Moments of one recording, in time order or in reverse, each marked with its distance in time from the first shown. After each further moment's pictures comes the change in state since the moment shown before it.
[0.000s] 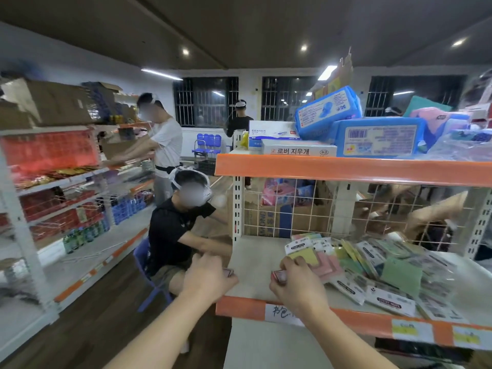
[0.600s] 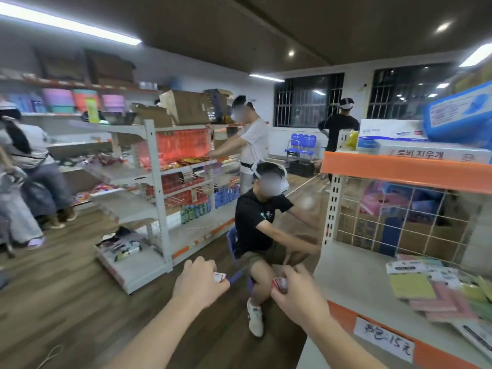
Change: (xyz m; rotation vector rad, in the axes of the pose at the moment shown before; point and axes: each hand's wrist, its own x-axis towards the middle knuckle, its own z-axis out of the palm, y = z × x) left_hand -0.107 -0.142 -0.050 0.063 0.143 -0.439; right_hand -0.022 -0.132 0.069 0.193 -0.148 -0.426
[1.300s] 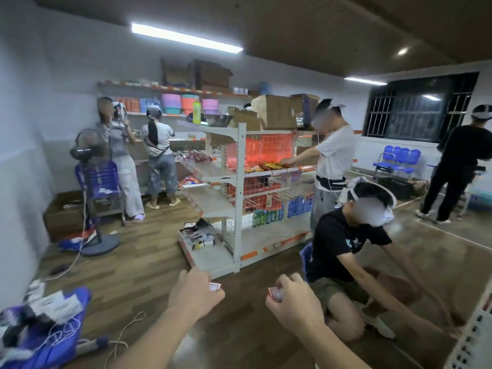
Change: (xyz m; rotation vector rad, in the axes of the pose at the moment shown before) left_hand 0.034 -0.203 -0.041 0.098 0.066 -0.398; right_hand 0.104 -0.184 0.123 0.064 -0.231 -0.244
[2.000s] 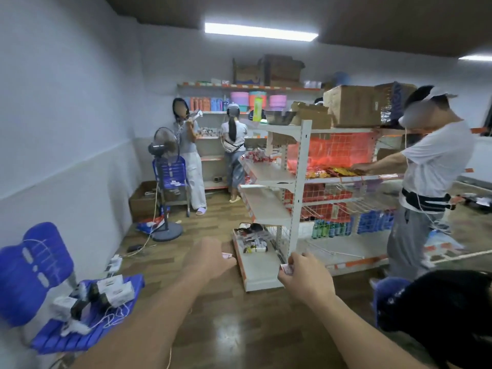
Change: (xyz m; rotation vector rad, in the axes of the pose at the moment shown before) left_hand 0.176 -0.012 -0.029 0.014 0.090 -0.276; right_hand 0.233 -0.034 0.043 0.064 -0.043 -0.272
